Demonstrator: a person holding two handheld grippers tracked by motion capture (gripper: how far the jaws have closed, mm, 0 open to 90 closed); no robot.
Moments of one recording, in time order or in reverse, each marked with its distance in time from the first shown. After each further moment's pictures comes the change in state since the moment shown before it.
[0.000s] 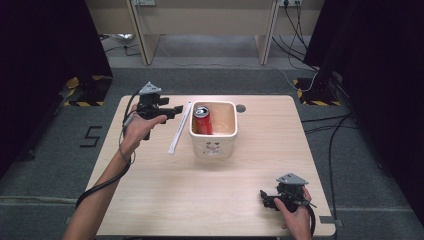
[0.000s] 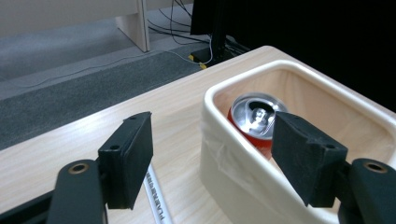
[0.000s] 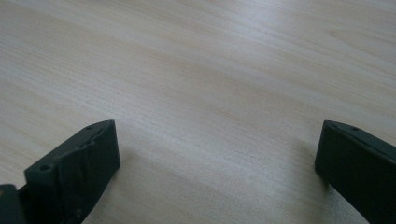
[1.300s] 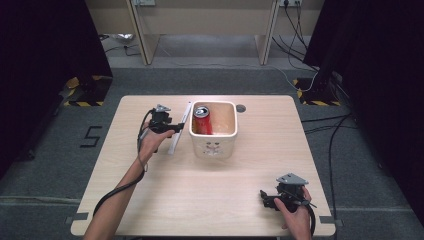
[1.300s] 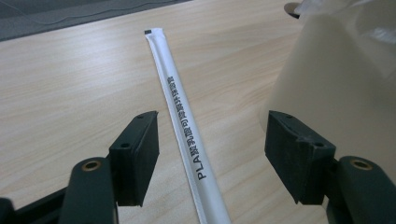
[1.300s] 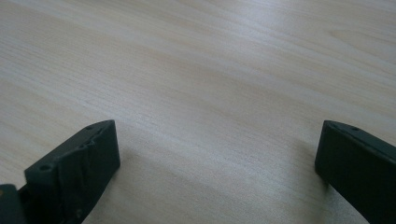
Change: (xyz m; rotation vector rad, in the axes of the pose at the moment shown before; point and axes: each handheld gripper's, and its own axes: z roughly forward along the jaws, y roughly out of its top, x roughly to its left) left arm 0.030 -0.084 0.086 0.162 0.111 -0.079; right arm 0.000 0.000 0.000 0.000 0.000 0.000
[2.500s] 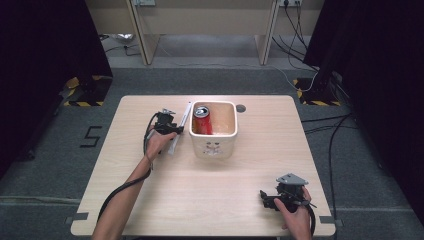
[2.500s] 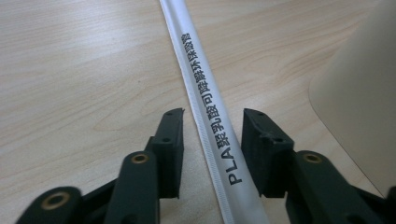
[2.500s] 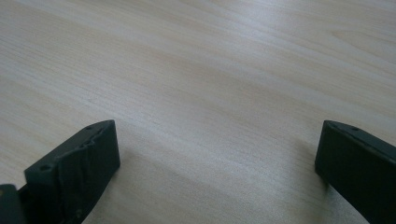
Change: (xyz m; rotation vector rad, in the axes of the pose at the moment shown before) left arm 0.009 -0.014 0.041 0.092 0.026 -0.015; right arm 0.000 0.000 0.000 -0.002 0.005 -0.004
